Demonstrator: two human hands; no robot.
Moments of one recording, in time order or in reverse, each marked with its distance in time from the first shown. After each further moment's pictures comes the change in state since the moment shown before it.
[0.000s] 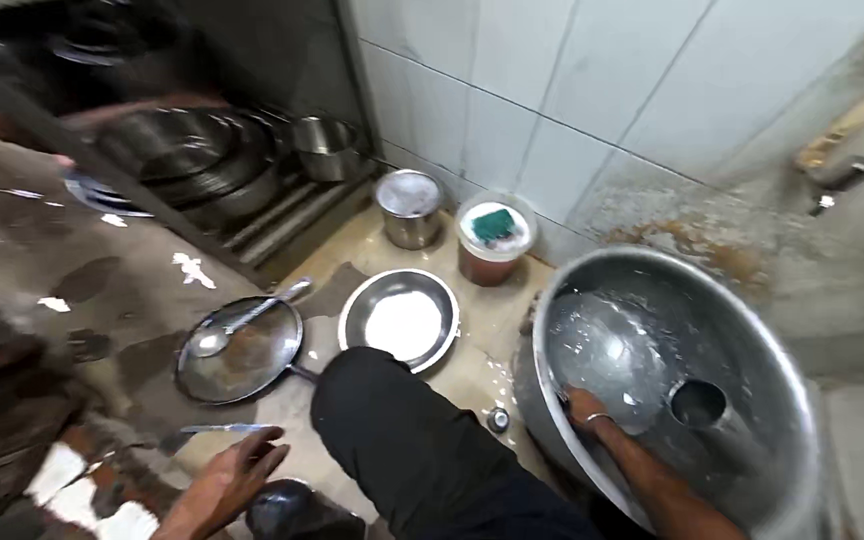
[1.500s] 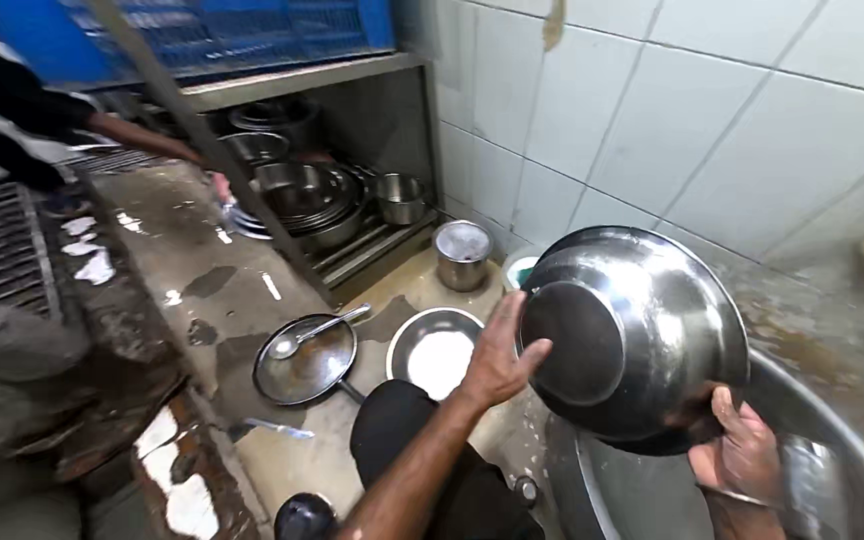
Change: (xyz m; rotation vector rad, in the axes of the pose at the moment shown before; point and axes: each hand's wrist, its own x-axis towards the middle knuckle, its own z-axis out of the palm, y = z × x) left_hand 0.041 0.342 0.006 -0.440 0.540 0.851; right_hand -0.130 -0.045 -0.153 1.778 0.915 -0.752
